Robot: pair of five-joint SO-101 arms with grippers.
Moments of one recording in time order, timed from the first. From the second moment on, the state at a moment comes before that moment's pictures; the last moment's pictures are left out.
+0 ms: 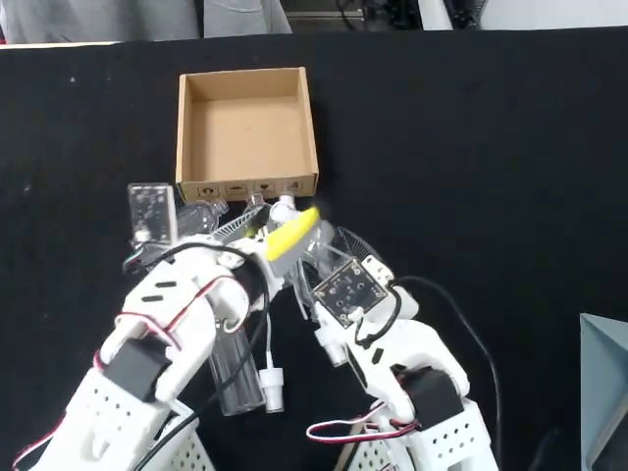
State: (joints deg) left arm 25.2 -78.2 68.0 32.0 30.9; right arm -23.9 -103.2 91.6 44.7 24.8
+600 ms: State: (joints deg) left arm 17.6 -91.7 70.2 32.0 30.9; right arm -23.9 -103.2 92.2 43.7 21.8
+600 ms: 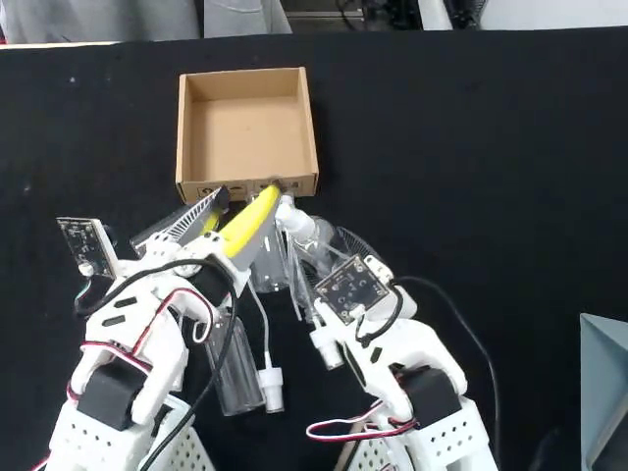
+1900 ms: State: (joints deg) left arm 19.0 -91.7 85.1 23.3 27.6; right arm -23.8 -103.2 91.6 43.5 14.4
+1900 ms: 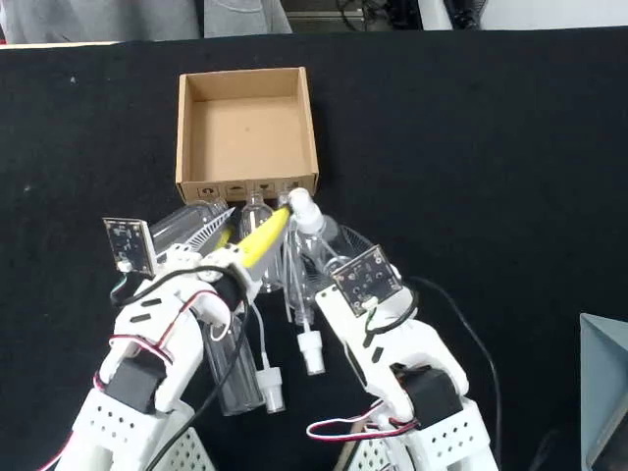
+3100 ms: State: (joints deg) left arm 14.8 -91.7 77.4 30.7 31.1; right arm -23.9 -103.2 91.6 43.5 14.5
